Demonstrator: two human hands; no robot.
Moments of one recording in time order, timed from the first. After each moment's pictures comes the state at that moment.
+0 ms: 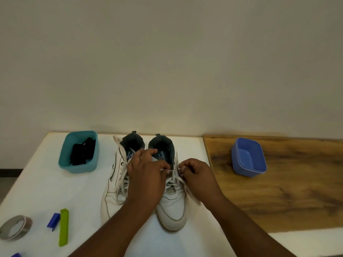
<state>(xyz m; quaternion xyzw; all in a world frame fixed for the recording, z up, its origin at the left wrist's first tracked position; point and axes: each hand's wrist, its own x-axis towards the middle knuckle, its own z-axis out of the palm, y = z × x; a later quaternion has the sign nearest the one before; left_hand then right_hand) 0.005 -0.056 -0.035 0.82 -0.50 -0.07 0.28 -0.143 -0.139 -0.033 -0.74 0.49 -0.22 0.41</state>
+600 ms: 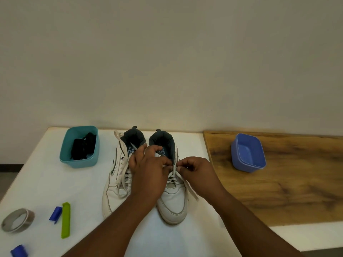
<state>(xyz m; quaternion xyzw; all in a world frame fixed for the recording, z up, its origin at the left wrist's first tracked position) 0.003 -0.057 -0.040 0.82 -0.50 -0.06 0.26 -0.145 -0.136 -0.028 -0.74 0.48 -0.19 0.43</state>
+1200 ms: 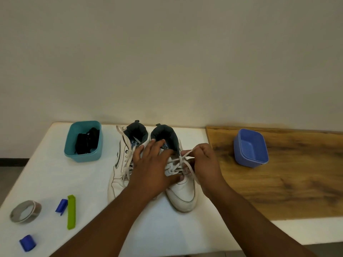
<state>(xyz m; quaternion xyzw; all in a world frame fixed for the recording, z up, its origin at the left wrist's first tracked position) 0.015 -0.048 -0.038 0.78 -0.60 -0.07 0.16 -0.129 -0.127 -0.014 -0.51 0.53 -0.33 0.59</state>
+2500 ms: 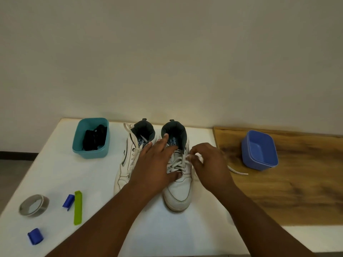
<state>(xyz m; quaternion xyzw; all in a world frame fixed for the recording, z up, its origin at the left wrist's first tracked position) 0.028 -0.042 -0.033 0.75 -0.62 -0.10 0.20 -0.144 -0.143 -0.035 -0.86 0.42 -0.23 0.17</state>
